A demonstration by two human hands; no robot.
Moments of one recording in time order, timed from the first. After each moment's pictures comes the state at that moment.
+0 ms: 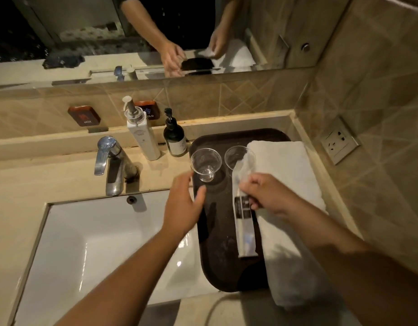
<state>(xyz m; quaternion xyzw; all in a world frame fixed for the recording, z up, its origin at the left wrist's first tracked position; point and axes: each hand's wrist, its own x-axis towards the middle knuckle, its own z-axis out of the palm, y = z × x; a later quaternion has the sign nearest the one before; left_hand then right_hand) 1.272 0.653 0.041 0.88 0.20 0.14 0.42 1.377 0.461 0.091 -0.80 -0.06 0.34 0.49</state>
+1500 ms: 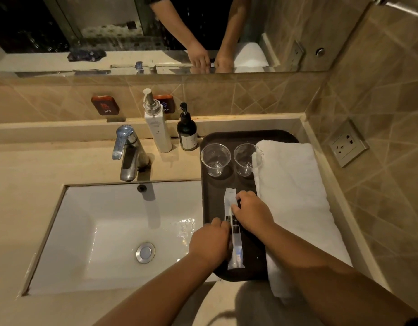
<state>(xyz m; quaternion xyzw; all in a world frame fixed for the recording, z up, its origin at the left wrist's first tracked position) 1.216 0.581 0.005 0.98 0.07 -0.12 0.14 1.339 0.481 -0.010 -0.95 -0.21 0.15 0.19</state>
